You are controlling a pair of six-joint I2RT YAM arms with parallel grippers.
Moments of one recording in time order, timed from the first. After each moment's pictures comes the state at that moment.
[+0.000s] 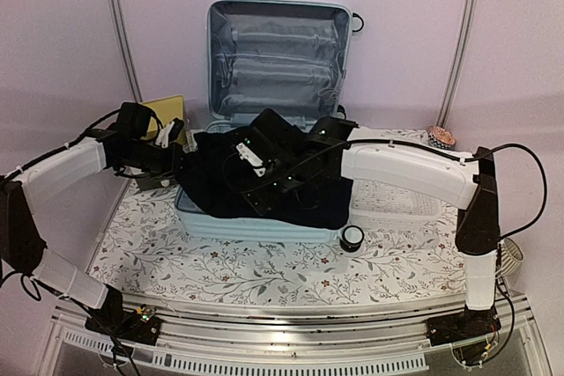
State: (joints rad) left arm -0.23 1.39 1.10 -0.54 0.49 -0.28; right arm 1.14 2.07 2.04 -0.89 0.29 0.15
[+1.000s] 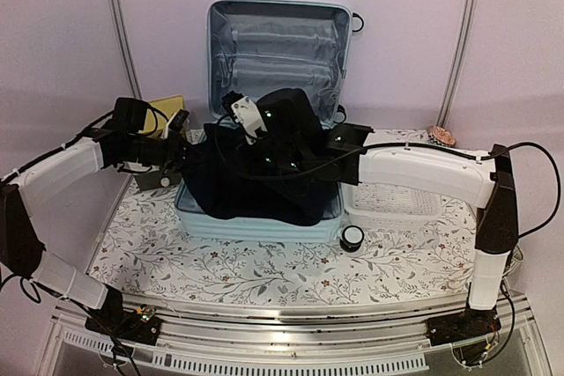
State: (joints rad) left arm -0.23 1.37 1.10 -0.45 0.82 -0.43; right arm 1.13 1.95 1.85 -0.30 0.28 0.04
